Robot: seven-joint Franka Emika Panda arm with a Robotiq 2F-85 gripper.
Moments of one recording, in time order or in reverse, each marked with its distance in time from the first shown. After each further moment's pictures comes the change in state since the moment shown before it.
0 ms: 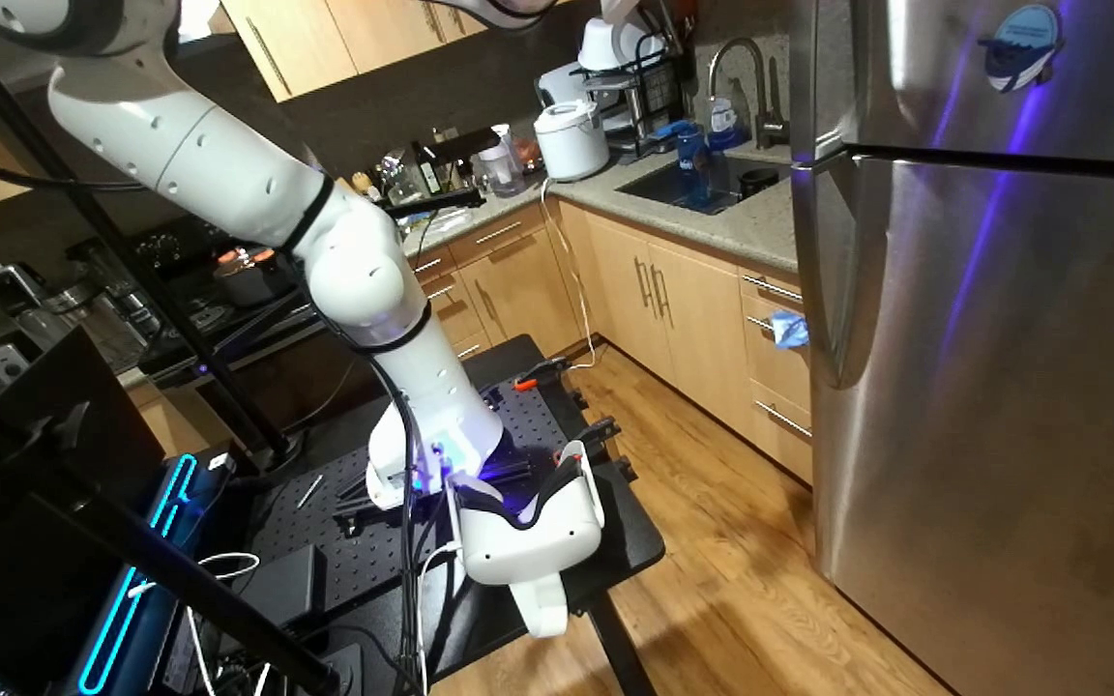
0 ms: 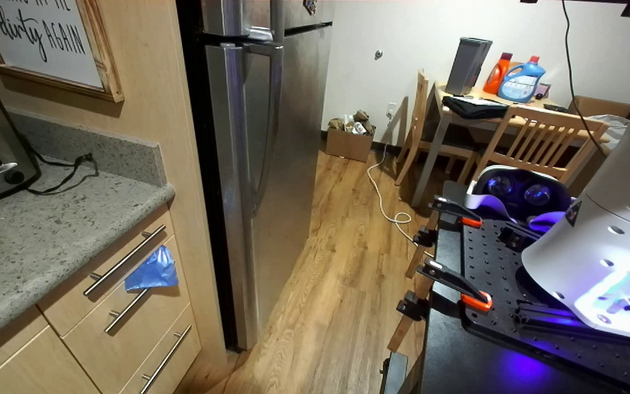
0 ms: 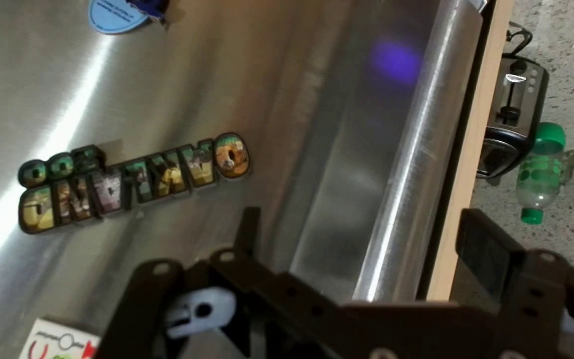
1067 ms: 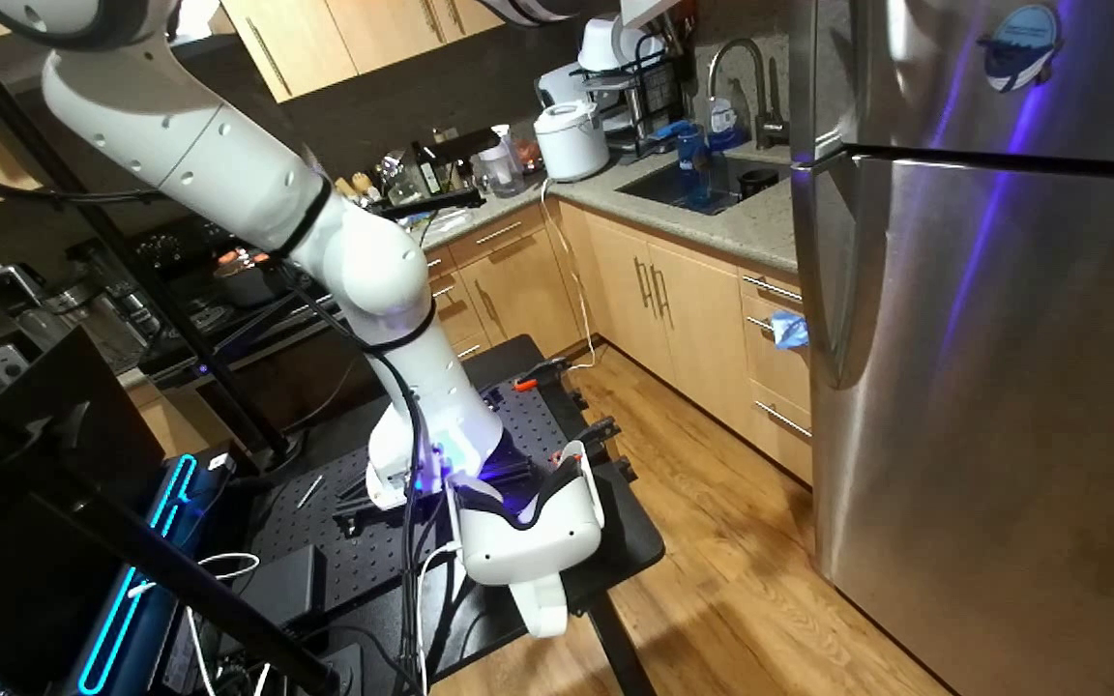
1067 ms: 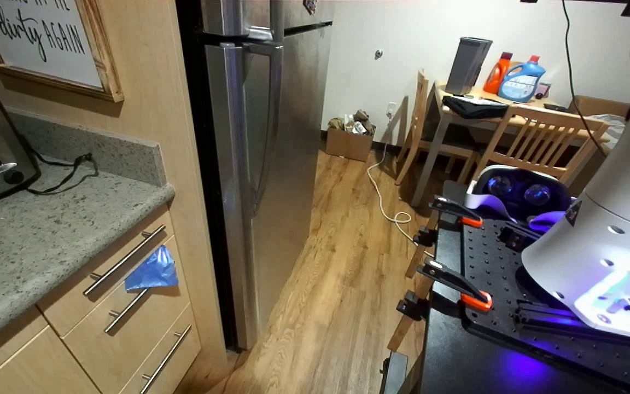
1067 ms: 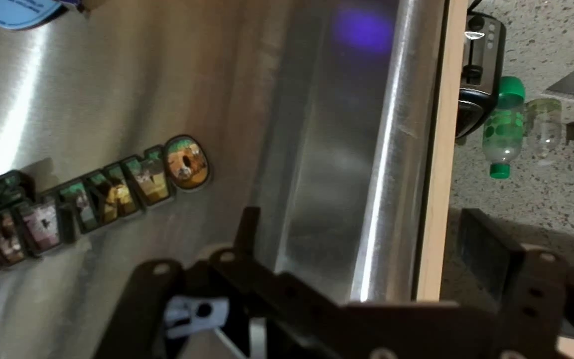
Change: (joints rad) arm 0.317 0.049 -0.291 0.034 0.062 0.062 -0.044
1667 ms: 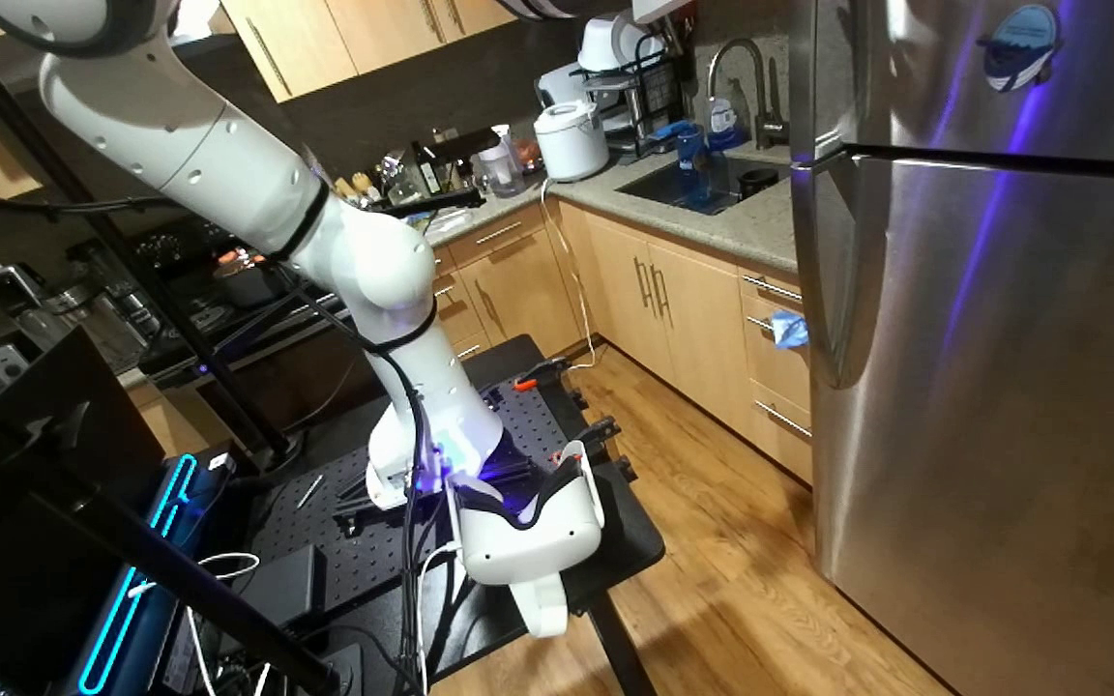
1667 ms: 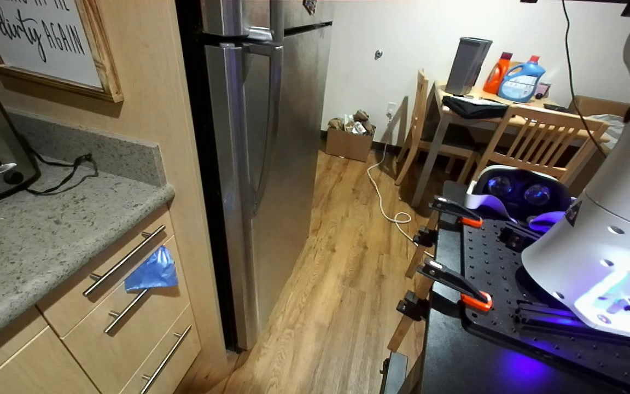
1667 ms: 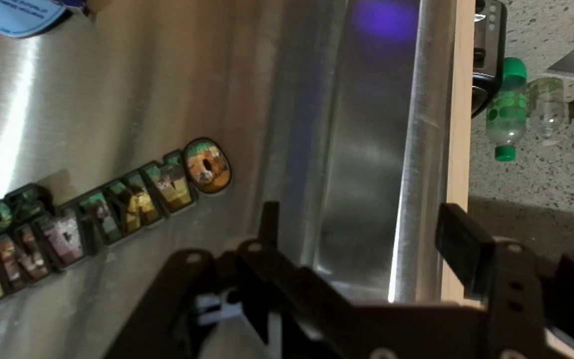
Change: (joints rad) arm 0.118 -0.003 -0.133 0.026 -0.002 0.007 -0.001
